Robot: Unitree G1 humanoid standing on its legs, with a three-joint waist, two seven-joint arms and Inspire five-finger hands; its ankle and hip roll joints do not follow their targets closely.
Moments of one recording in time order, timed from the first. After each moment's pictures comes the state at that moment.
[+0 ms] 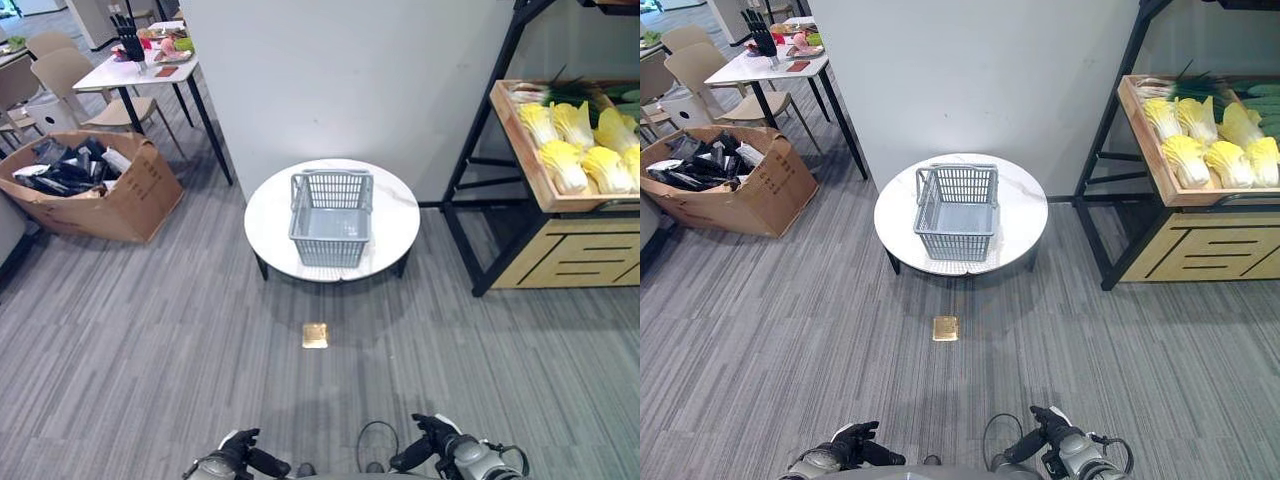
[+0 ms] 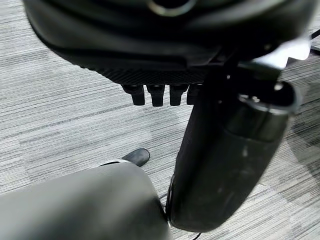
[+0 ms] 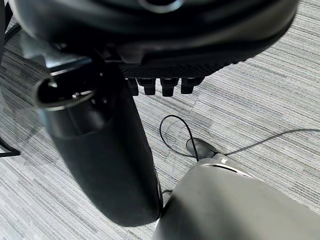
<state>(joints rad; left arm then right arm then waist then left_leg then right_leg) -0.09 0.19 -0.33 1.26 -0.08 0.02 -0.01 -0.12 -0.25 0.36 1.27 -0.02 0.00 0.06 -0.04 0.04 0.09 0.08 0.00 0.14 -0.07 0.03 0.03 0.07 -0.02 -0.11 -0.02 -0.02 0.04</state>
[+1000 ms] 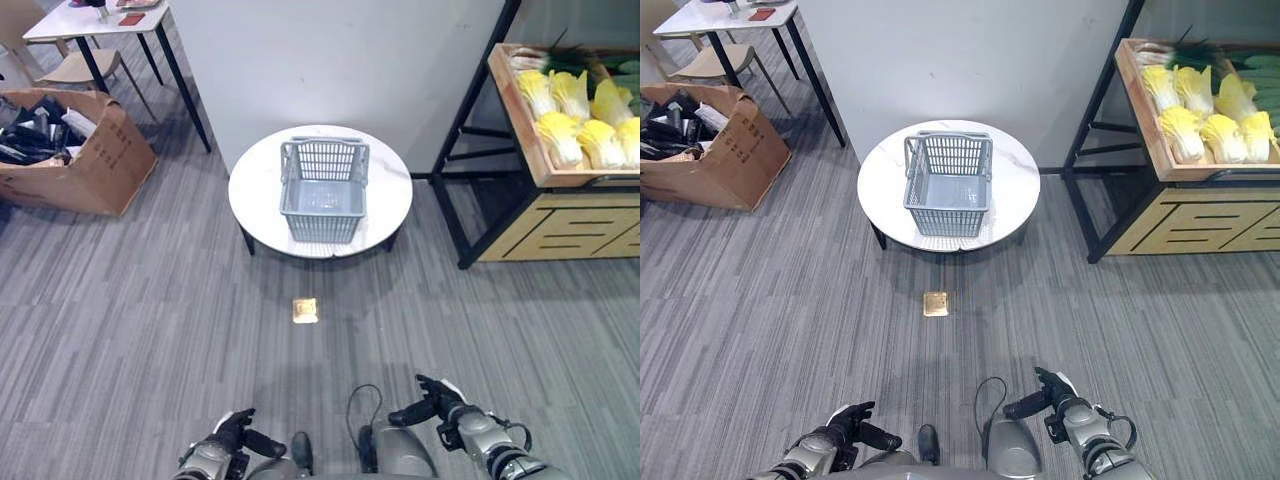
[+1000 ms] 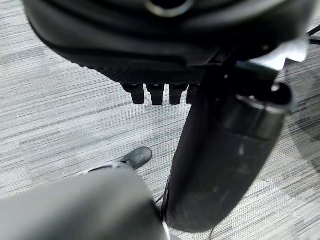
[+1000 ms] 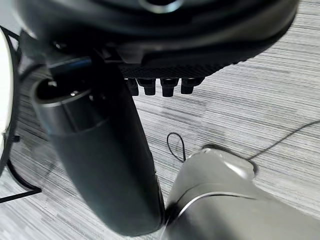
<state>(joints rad) -0.11 0.22 -0.31 1.21 -0.10 0.01 0.00 -0.18 -0.29 0.28 1.19 0.09 -0.02 0.04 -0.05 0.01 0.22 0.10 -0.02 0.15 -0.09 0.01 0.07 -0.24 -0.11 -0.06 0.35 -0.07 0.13</state>
